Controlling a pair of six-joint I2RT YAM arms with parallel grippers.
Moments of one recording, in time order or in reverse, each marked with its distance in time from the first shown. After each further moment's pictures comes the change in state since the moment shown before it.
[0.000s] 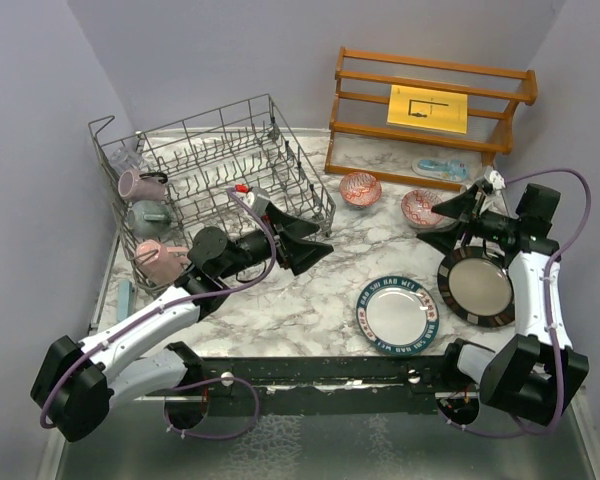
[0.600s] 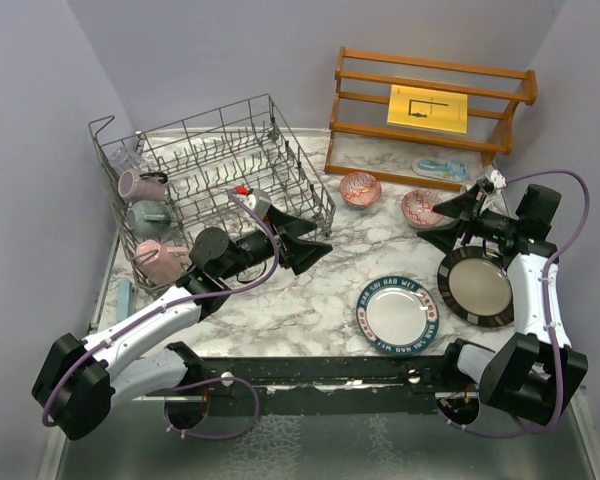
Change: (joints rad) left arm -0.014 0.002 -0.020 0.012 -0.023 0.076; right arm -0.006 0.000 -0.040 0.109 0.015 0.103
